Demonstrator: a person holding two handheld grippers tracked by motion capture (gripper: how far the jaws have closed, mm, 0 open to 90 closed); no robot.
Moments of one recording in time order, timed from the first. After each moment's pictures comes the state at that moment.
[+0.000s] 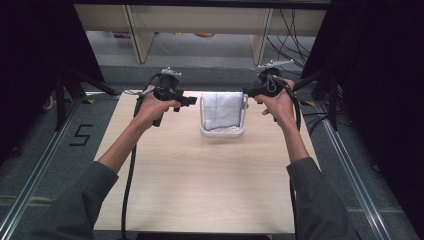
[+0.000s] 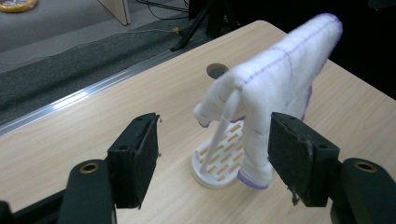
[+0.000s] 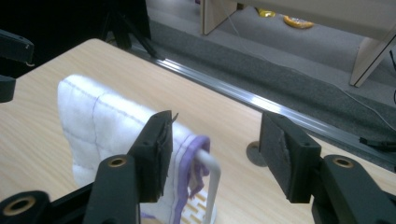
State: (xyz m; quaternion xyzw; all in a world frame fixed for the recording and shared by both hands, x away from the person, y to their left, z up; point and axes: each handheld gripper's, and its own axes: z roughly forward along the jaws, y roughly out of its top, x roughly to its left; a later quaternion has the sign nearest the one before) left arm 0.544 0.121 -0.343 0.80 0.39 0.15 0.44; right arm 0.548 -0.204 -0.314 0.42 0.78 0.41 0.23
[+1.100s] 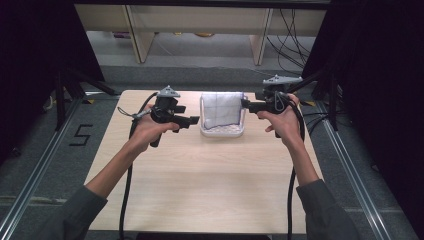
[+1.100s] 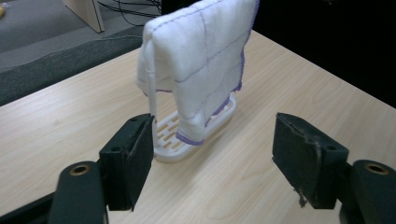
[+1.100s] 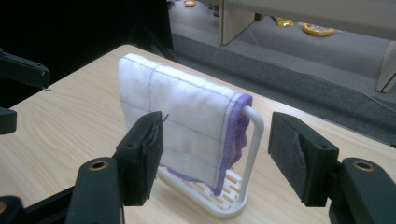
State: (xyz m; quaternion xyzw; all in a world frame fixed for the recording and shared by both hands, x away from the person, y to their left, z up) left arm 0.481 0.117 -0.357 0.80 0.35 0.13 0.47; right arm 0.500 -0.211 -0.327 0.41 0.76 0.46 0.21
